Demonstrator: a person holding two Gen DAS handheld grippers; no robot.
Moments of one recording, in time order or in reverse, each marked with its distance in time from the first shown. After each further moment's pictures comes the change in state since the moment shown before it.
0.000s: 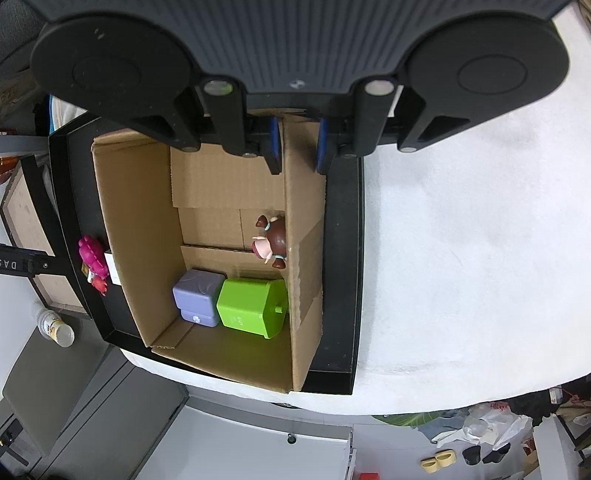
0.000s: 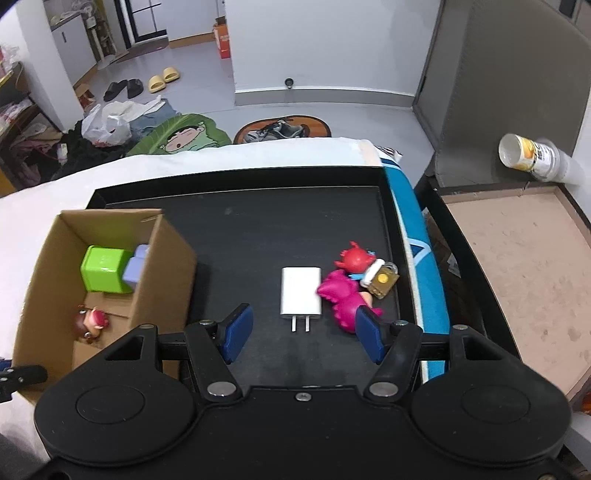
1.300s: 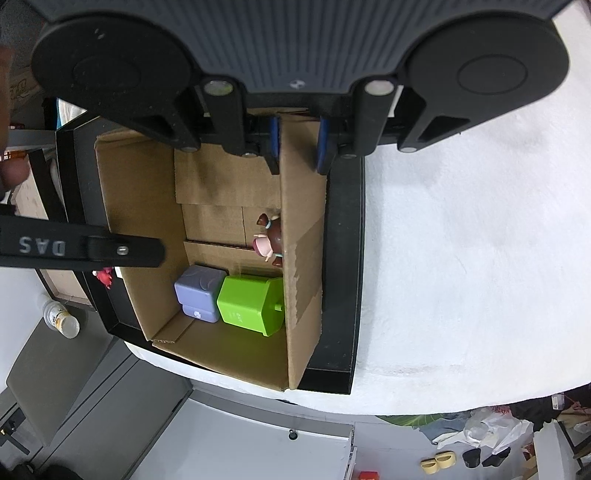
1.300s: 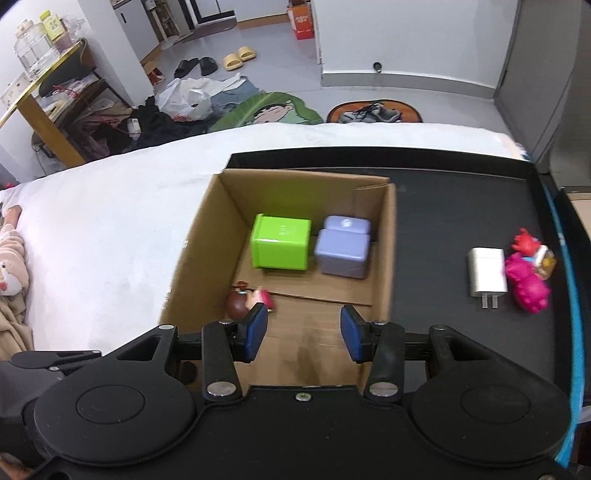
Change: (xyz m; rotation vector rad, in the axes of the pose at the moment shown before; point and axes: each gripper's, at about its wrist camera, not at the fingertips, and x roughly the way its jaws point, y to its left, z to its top) left arm -0.001 0.010 -0.003 -0.022 -0.015 -0.037; right arm -0.021 0.140 -0.008 -0.066 0.058 0.183
